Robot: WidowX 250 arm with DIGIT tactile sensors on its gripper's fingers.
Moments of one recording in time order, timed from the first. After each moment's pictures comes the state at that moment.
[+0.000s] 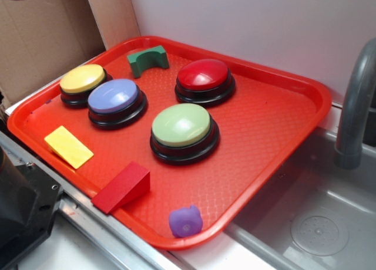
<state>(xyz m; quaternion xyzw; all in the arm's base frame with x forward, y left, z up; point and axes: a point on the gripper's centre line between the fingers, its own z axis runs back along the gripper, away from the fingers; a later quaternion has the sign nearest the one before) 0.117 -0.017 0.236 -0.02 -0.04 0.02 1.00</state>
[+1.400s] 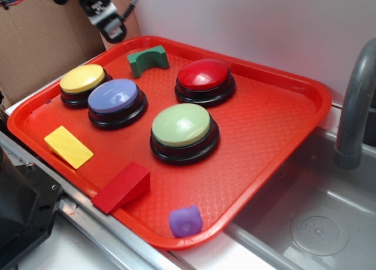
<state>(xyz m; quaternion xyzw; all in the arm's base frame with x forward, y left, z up) 0.243 0.038 0.132 0.06 -0.16 -0.17 0.97</state>
